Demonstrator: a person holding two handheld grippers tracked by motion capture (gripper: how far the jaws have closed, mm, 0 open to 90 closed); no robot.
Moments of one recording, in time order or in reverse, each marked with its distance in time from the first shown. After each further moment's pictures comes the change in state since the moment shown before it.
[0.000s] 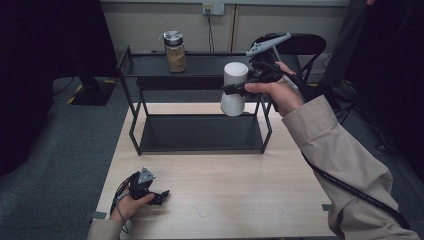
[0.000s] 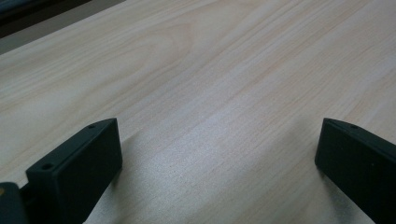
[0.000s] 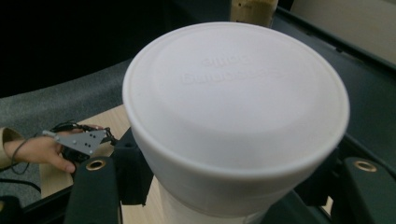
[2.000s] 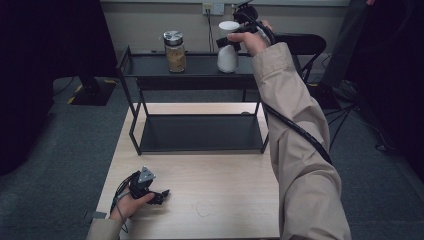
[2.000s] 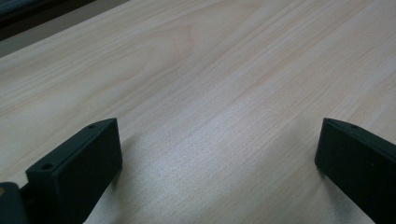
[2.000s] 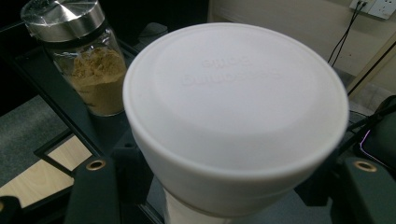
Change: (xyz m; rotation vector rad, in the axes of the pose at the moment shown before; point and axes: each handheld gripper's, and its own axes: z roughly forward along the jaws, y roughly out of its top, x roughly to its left) left arm 0.002 0.001 0.001 -0.001 -0.004 0.004; right arm -0.063 0.085 0.065 0.042 -0.267 0.158
